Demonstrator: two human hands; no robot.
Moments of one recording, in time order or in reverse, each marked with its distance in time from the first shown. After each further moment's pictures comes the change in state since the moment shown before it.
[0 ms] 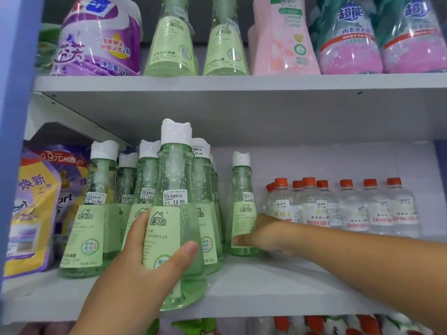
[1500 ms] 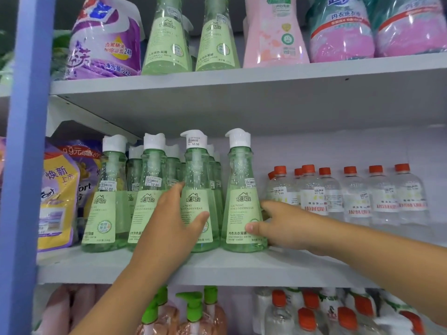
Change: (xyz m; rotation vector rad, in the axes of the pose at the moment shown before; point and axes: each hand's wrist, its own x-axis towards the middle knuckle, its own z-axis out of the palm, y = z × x) left_hand 0.044 -0.012 0.046 0.332 0.062 0.262; right_hand -0.092 0.004 -0.030 0.033 -0.044 -0.174
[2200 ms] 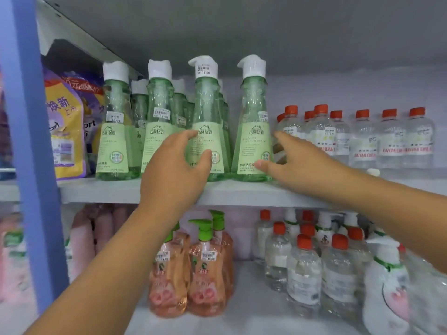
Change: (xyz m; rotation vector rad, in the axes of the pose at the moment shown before) left_hand -0.032 -0.003 -0.009 0.011 0.094 0.067; right_hand -0.030 -0.005 0.020 -0.211 0.277 -0.181
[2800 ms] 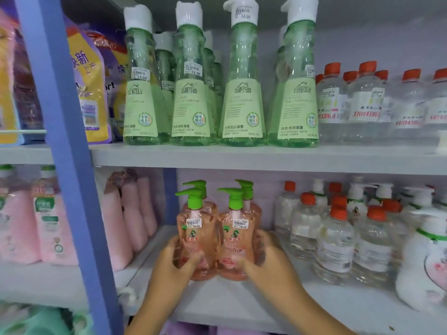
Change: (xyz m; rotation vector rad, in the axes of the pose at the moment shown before) left_hand -0.192 -0.188 0.047 -0.302 -0.306 -0.601; right_hand -0.109 0.030 0.267 0.509 -0.068 0.307
